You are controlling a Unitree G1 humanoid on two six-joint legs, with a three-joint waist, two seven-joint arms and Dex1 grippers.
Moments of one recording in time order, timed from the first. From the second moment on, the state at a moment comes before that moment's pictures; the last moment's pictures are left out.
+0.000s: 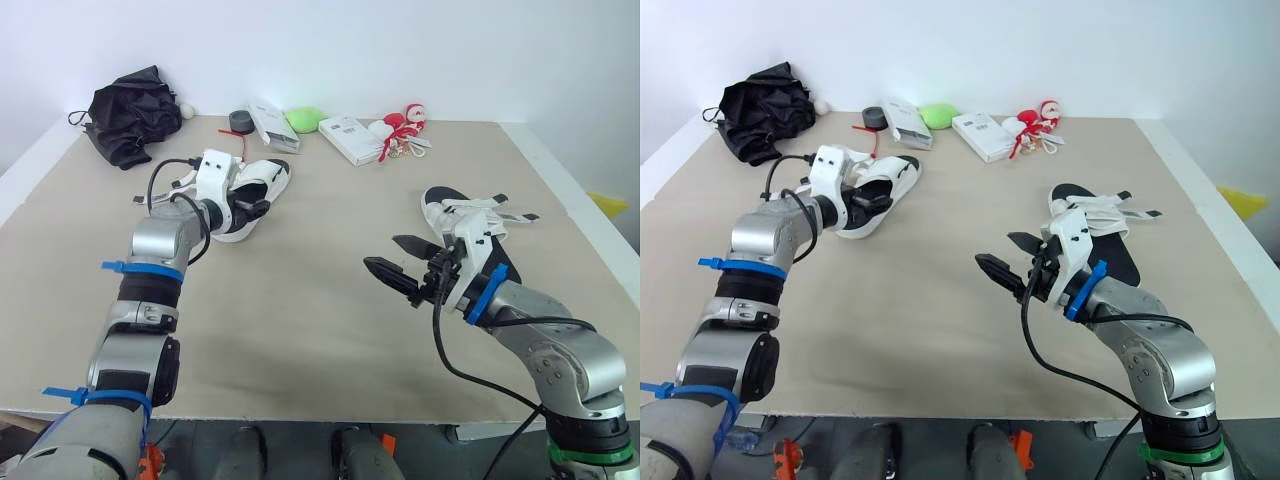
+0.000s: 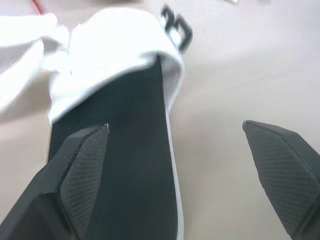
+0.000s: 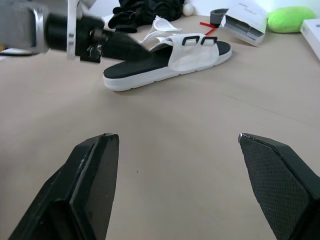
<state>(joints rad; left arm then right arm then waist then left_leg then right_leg) -0.98 0.35 0.06 0.54 -0.18 0.65 -0.49 -0.26 -0.56 -0.13 -0.48 0.65 0.75 0.53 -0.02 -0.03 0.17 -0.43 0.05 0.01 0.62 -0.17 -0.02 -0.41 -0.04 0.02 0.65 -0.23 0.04</state>
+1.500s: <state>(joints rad) -1.25 0.15 0.08 1.32 -0.02 0.09 -0.20 -0.27 -0.56 -0.13 -0.47 0.64 0.76 0.52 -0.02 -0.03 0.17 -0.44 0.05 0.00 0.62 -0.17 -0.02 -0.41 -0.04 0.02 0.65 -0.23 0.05</state>
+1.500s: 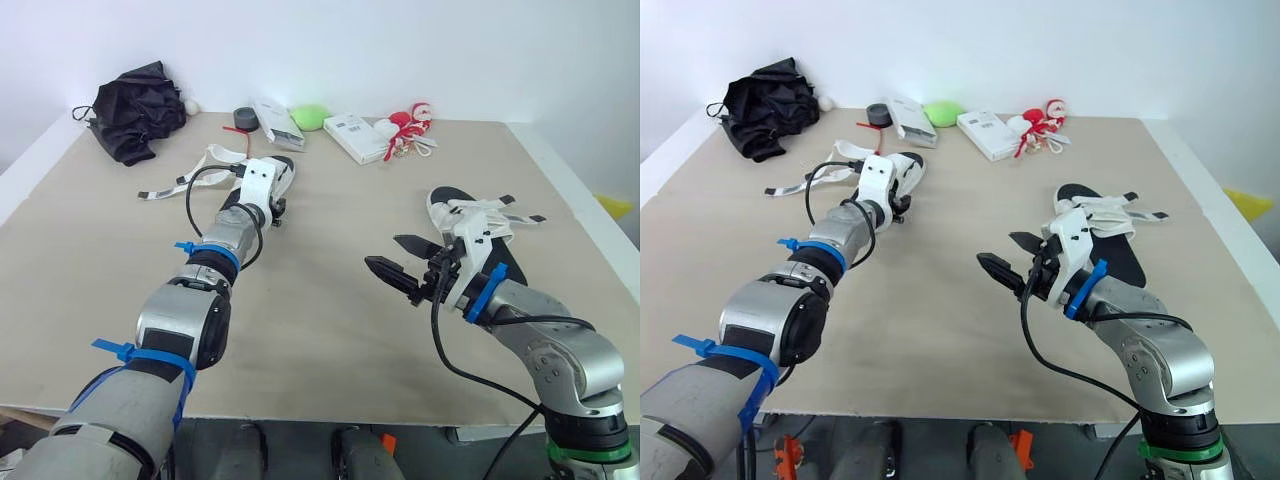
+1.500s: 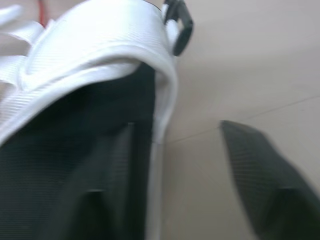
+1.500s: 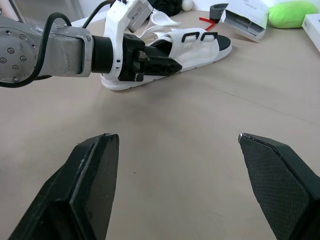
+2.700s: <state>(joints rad) -0.57 0.54 -0.07 0.09 -0.30 0.49 -1.20 -0.29 -0.58 -0.12 -0.43 0.65 0.78 0.57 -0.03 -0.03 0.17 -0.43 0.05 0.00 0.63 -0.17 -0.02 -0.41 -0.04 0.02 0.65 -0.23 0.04</state>
